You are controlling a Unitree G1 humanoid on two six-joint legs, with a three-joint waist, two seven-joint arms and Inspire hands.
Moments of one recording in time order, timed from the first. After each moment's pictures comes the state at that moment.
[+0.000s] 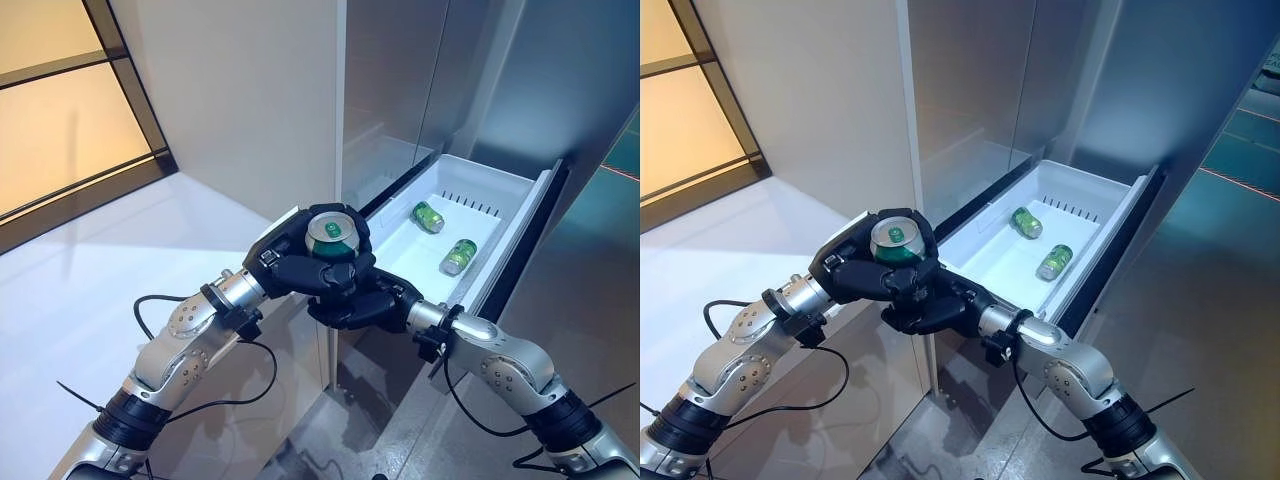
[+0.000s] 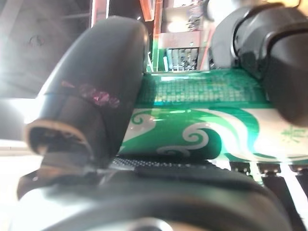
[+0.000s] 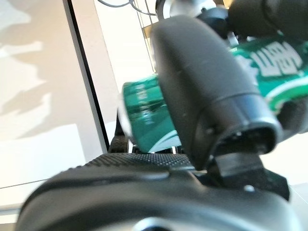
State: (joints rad) left arm -0.29 0.66 -0.30 -0.20 -0.92 0.02 -0.36; right arm -0.32 -0.59 0.42 -0.22 0.88 0.44 0.21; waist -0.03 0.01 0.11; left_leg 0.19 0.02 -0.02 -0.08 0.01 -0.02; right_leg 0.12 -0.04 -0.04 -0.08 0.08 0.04
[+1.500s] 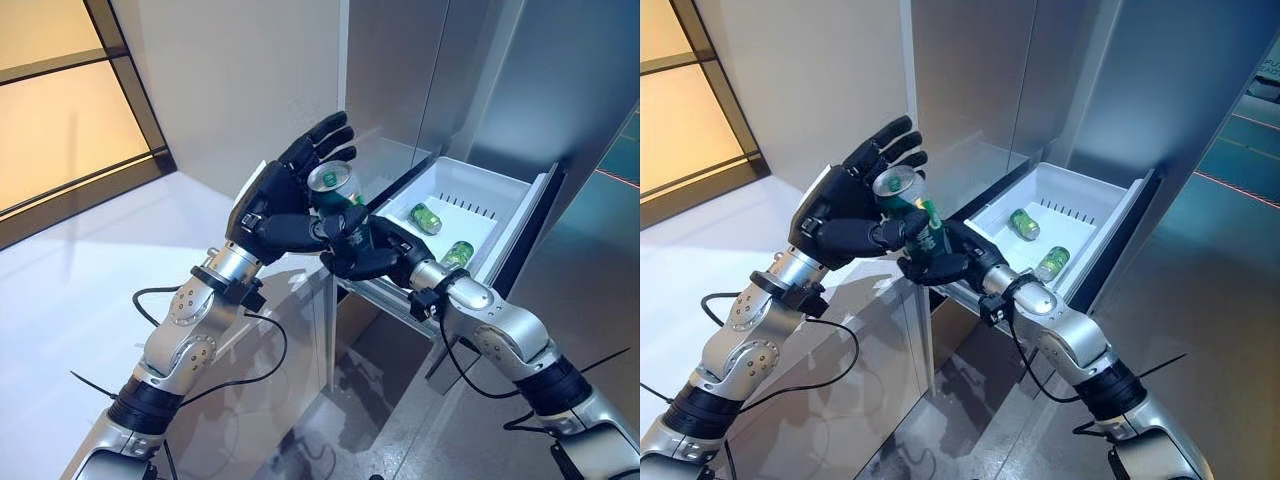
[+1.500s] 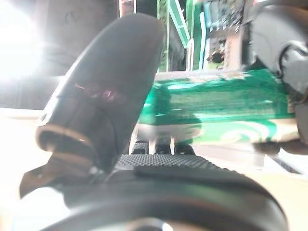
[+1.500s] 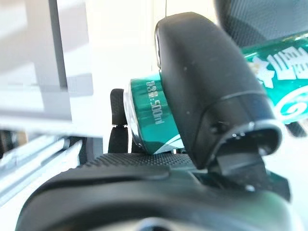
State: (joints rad) left arm -0.37 0.56 -0.25 -0.20 -0.86 -0.10 -0.14; right arm -0.51 -0.59 0.39 -0.02 0.65 0.37 -0.06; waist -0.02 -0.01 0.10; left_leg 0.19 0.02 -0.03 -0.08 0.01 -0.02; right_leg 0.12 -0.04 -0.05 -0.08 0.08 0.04
